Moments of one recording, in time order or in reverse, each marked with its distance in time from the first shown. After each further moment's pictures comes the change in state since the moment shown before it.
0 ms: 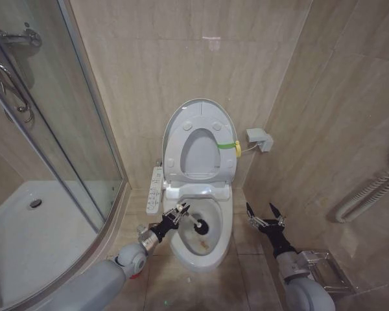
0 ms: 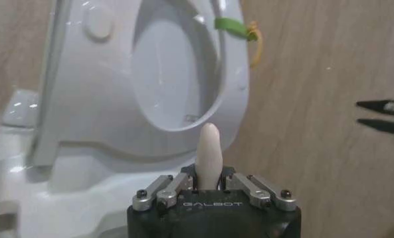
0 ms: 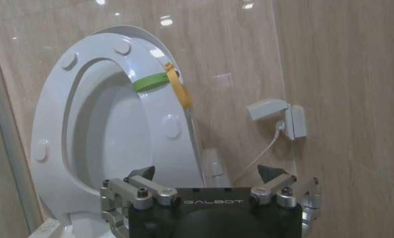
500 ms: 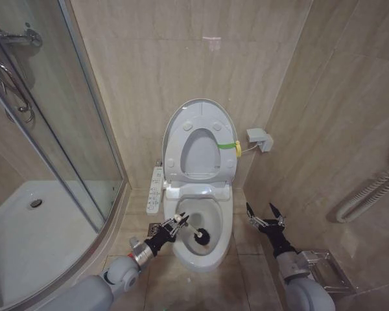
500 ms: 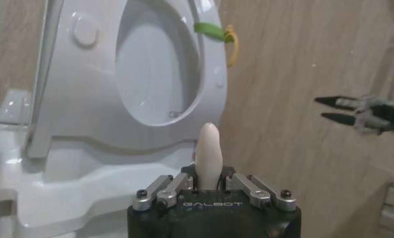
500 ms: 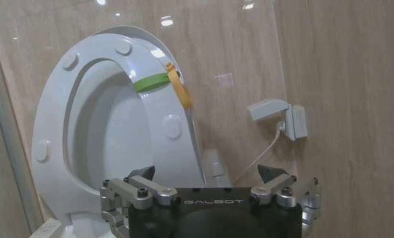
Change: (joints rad) left arm 0.100 0.069 -0.038 -0.097 0.050 -0.005 -0.005; right arm 0.000 0.000 0.000 0.000 0.000 0.000 0.000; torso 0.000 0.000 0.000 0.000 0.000
